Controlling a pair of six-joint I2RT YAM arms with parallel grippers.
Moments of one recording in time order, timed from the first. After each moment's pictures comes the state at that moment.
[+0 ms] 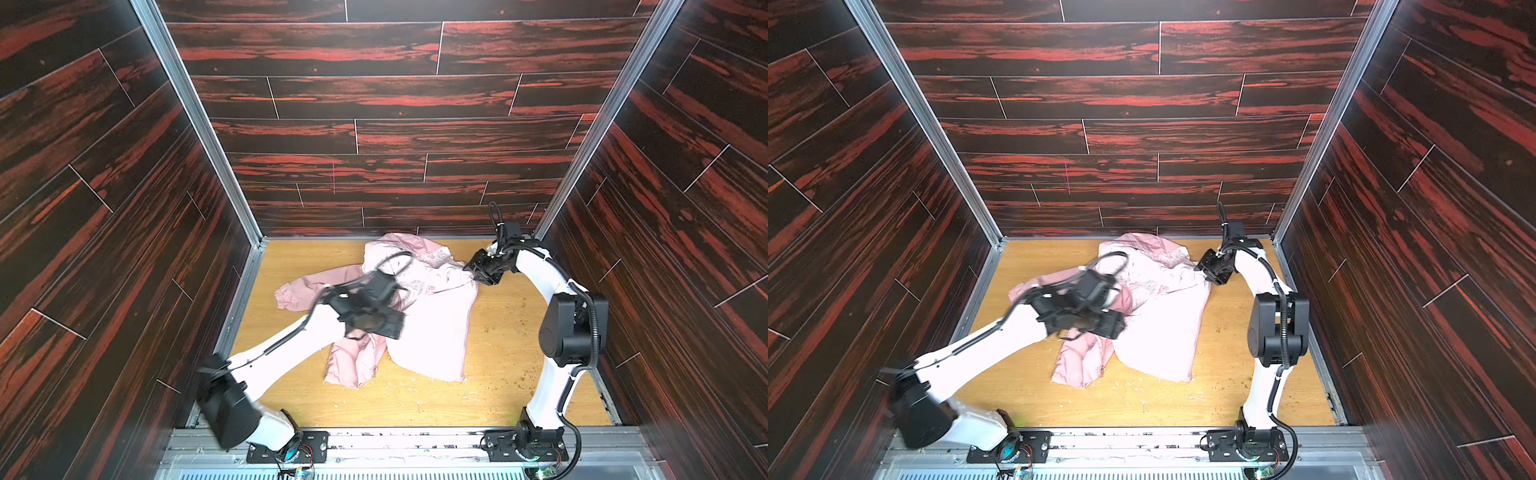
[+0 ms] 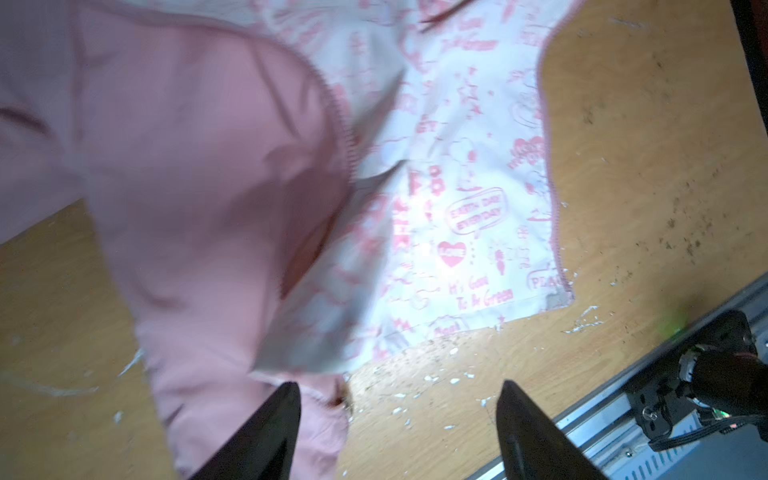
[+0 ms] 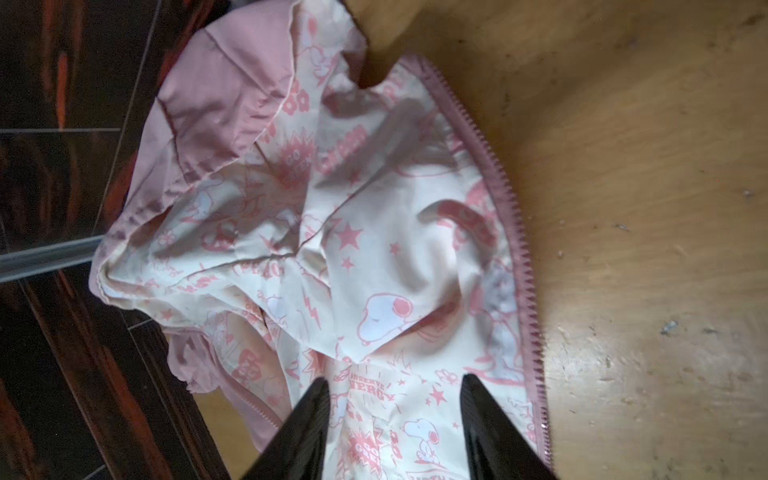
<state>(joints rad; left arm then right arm) -0.85 1.57 1.40 -0.89 0.02 -0.43 0.05 1.97 1.66 -0.83 -0.39 0.65</state>
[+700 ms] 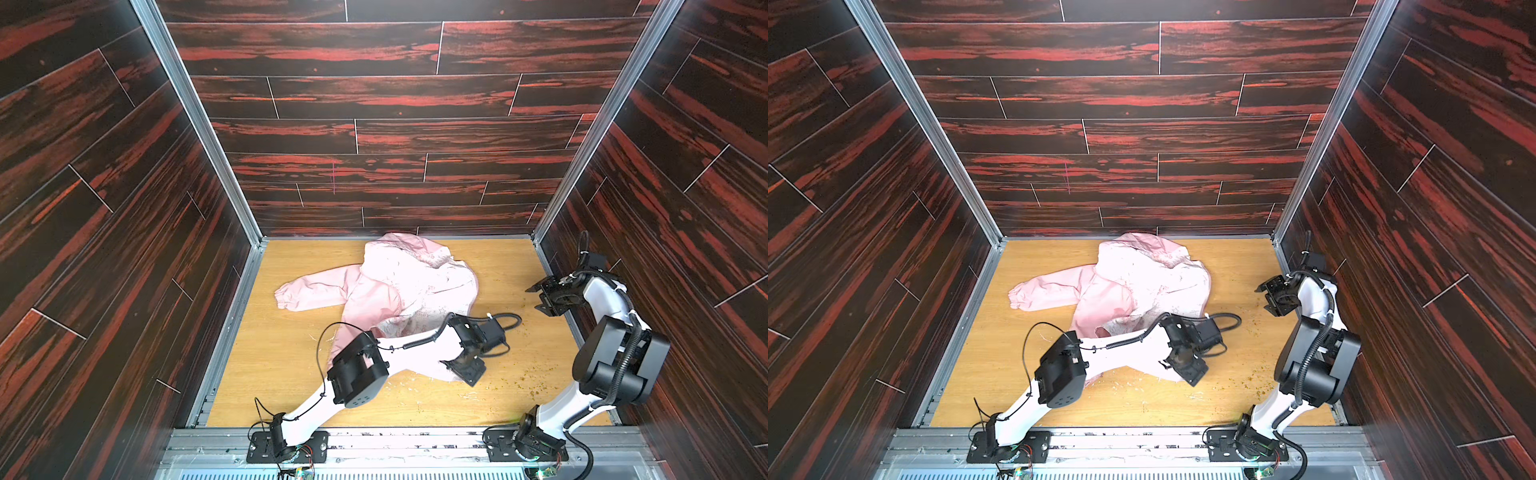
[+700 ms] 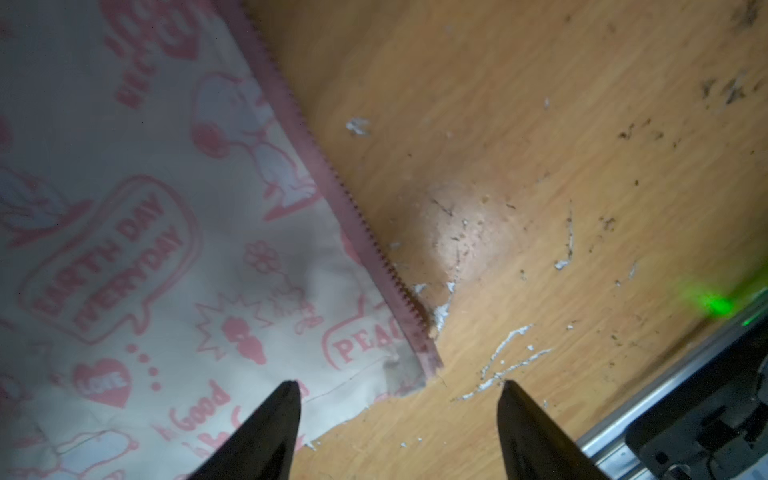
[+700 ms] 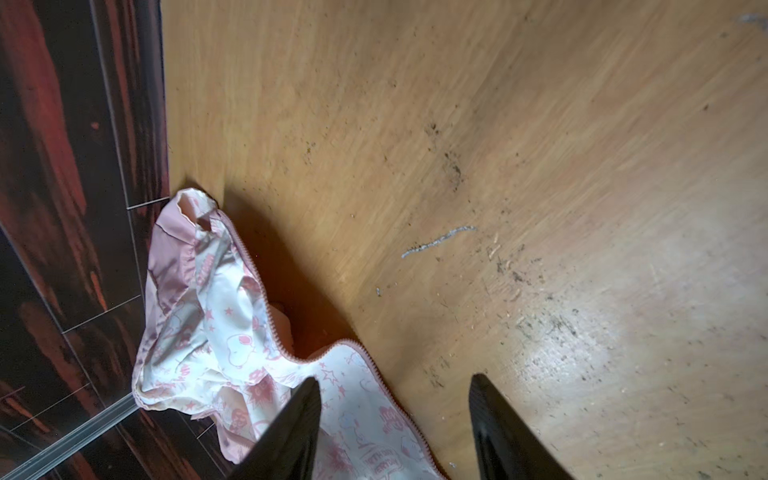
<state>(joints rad) -1.19 2.34 2.05 -1.08 0.03 -0.42 -0.40 1.70 1.31 -0.84 -0.45 0.62</state>
